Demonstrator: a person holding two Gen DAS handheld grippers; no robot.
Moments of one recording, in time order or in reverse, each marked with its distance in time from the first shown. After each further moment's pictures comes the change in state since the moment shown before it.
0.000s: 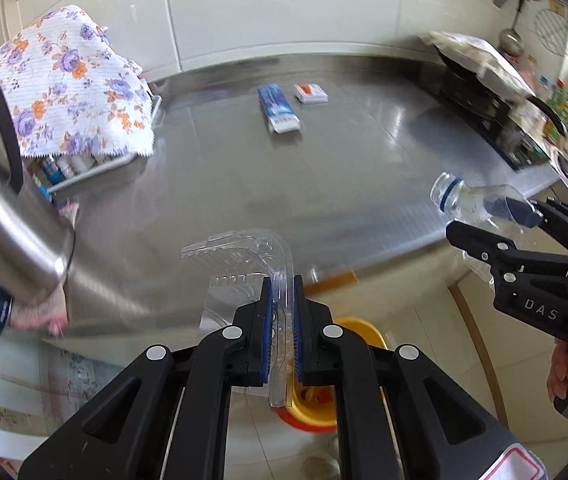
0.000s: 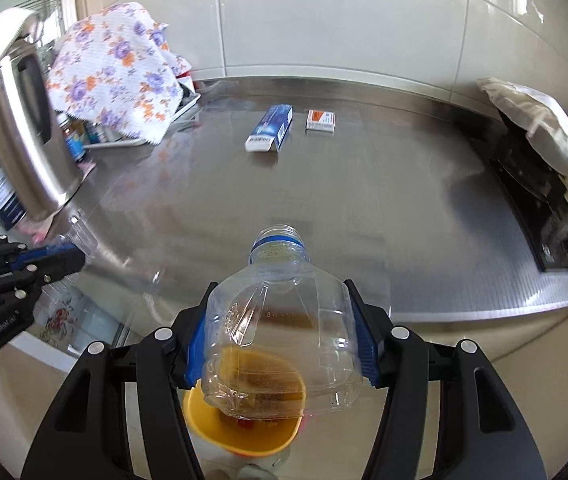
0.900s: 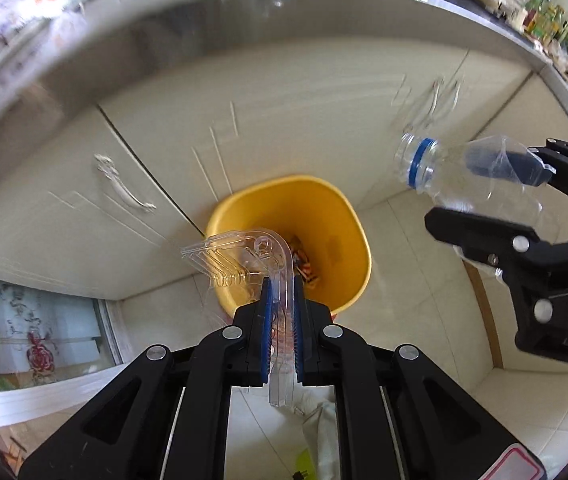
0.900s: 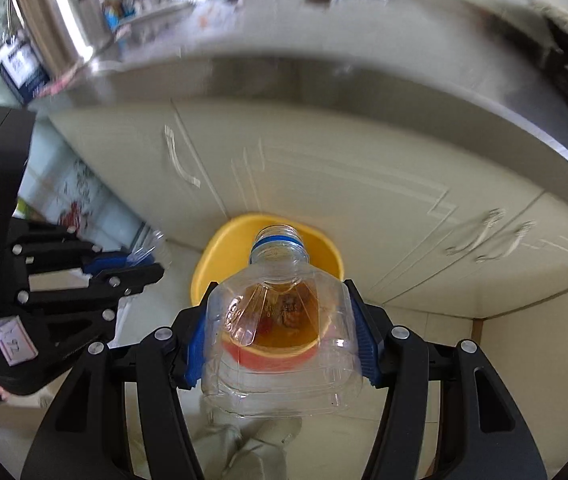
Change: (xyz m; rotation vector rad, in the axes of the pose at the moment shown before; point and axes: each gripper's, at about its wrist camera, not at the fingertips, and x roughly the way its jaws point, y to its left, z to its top) left arm 0.115 -0.054 -0.127 0.069 0.323 -0.128; right arm 0.061 0.009 -0.138 -0.103 0.291 0.134
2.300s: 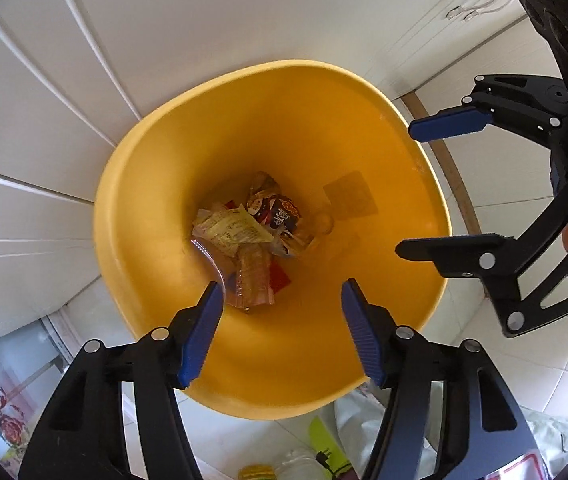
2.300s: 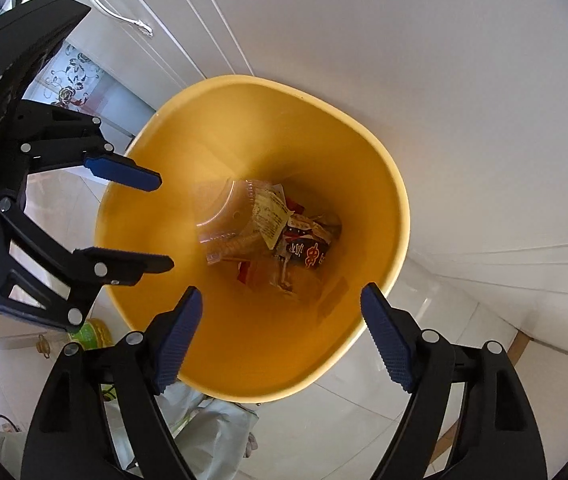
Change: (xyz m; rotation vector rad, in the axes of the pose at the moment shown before) left arm 0.191 0.027 0.015 0.147 0.271 -0.196; right arm 0.221 -0.029 -0.013 -0.188 0.347 0.201
